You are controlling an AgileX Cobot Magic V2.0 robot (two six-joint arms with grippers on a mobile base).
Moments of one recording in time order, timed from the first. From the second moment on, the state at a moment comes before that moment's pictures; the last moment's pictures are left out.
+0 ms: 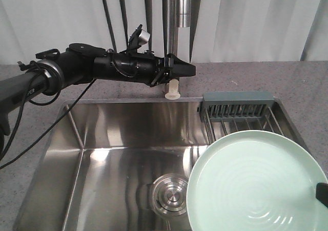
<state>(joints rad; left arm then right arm) -0.33 2.24 -1.88 -1.44 0.96 0.92 -0.18 0.47 -0.58 0.60 0.97 -0.52</state>
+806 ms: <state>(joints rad) -0.19 2.23 -1.88 -1.42 1.14 0.78 -0.18 0.47 -0.58 0.60 0.97 -0.52</state>
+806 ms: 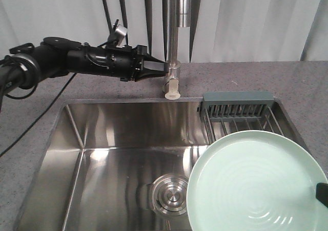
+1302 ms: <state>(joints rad) -0.05 1.99 -1.87 -0.86 1.22 0.52 -0.18 0.47 -0.58 0.60 0.97 -0.52</state>
